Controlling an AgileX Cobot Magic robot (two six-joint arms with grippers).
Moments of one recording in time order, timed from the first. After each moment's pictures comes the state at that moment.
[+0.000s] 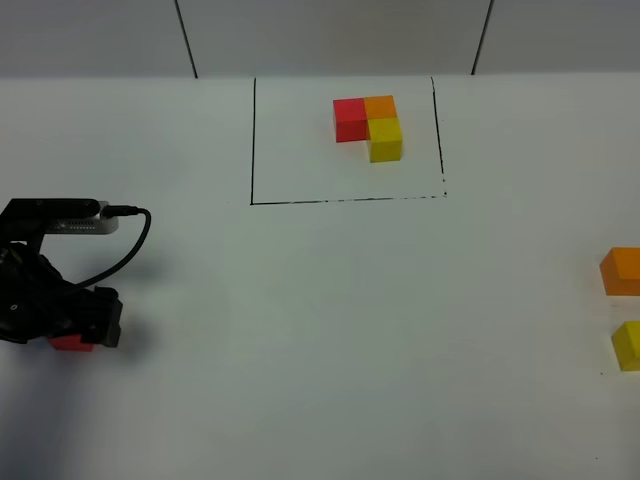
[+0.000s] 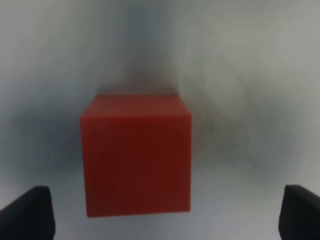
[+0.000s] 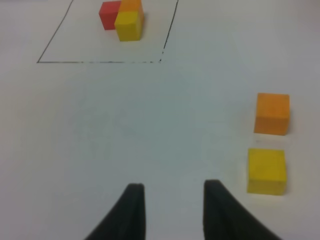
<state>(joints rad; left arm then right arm) -0.08 1.63 -0.71 -0.11 0.52 0.03 0.11 -0.01 -0.50 0.09 1.04 0.07</state>
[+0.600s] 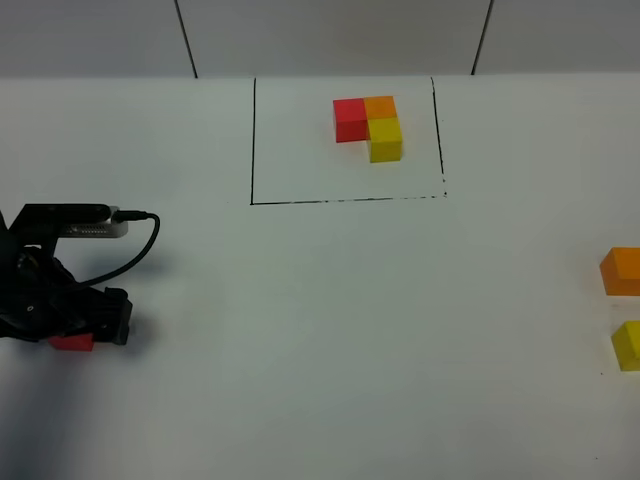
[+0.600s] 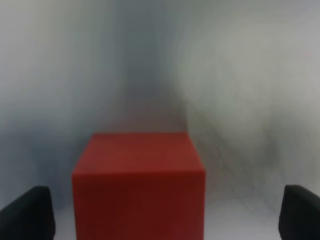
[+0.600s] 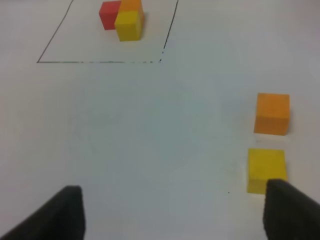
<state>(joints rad) -0.08 1.71 -0.71 -0.11 0.42 0.03 0.11 -0.01 -0.50 0.09 1.04 0.07</state>
